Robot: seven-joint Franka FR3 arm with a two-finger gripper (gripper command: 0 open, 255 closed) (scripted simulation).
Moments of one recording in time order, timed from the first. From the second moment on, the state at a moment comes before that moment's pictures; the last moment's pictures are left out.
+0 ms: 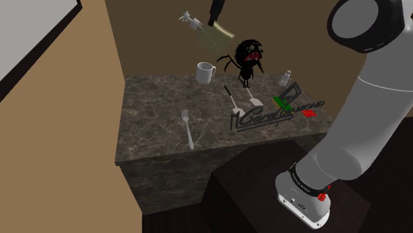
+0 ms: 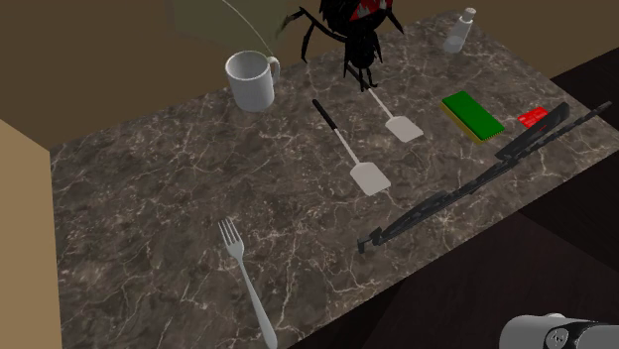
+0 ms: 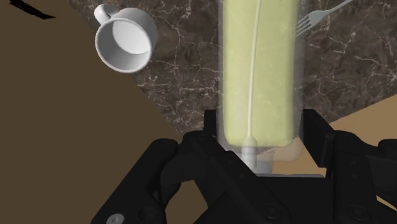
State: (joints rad) arm 0.04 0.27 -0.09 -1.27 0.20 1.61 -0.72
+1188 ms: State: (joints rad) arm -0.16 0.05 -0.25 -1.72 0.21 1.77 -1.12
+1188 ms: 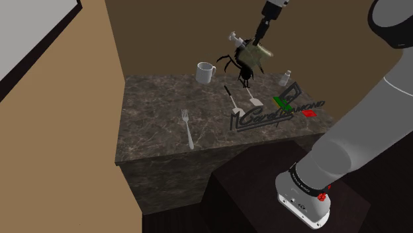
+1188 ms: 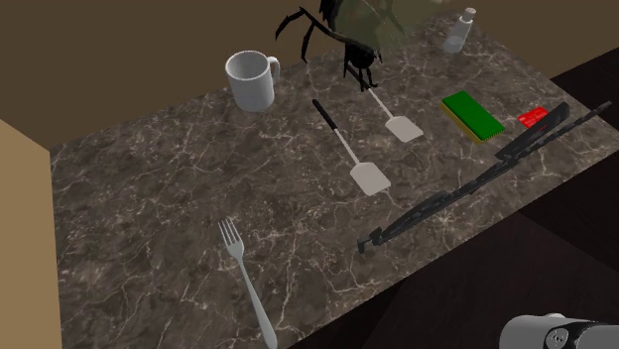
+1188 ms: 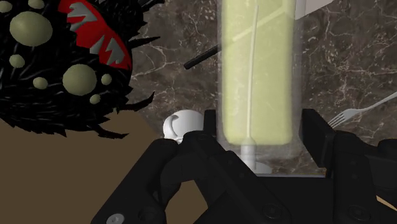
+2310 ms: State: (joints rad) arm -0.37 0.17 -0.41 -1.72 0.25 1.80 -1.52
